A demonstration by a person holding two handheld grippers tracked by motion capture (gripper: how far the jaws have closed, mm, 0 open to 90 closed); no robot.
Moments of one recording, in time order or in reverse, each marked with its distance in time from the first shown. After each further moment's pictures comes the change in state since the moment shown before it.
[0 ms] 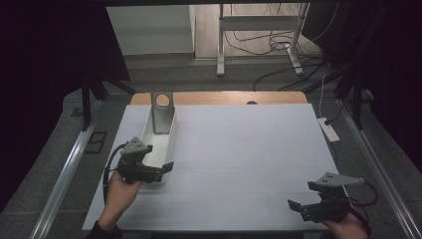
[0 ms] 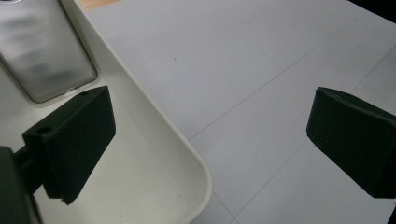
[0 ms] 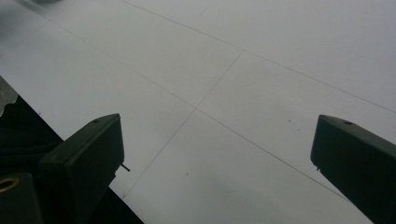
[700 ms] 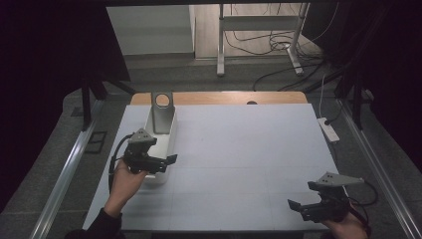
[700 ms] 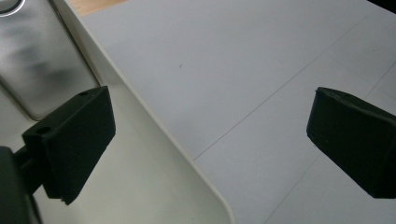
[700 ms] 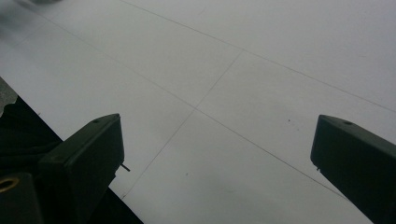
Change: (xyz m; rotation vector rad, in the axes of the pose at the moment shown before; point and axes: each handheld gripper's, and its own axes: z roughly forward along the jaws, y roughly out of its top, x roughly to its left) left arm 0.011 0.019 0.019 0.031 -0.004 0.022; right arm -0.001 0.000 0.000 0.001 -0.002 0.002
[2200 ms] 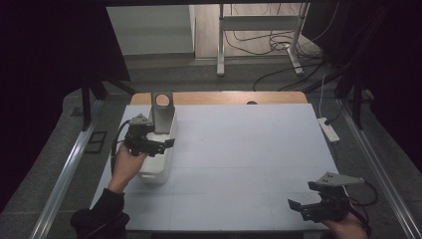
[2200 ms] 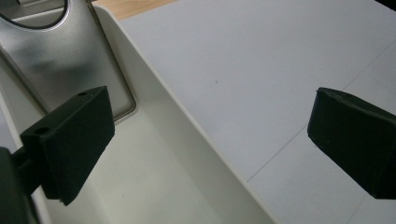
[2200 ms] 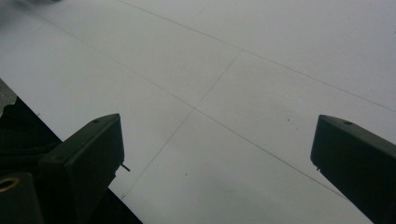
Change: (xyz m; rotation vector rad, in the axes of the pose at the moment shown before) left arm 0.045 0.019 0.024 0.002 0.013 -0.038; right arm -0.001 0.000 0.000 -0.001 0.000 0.002
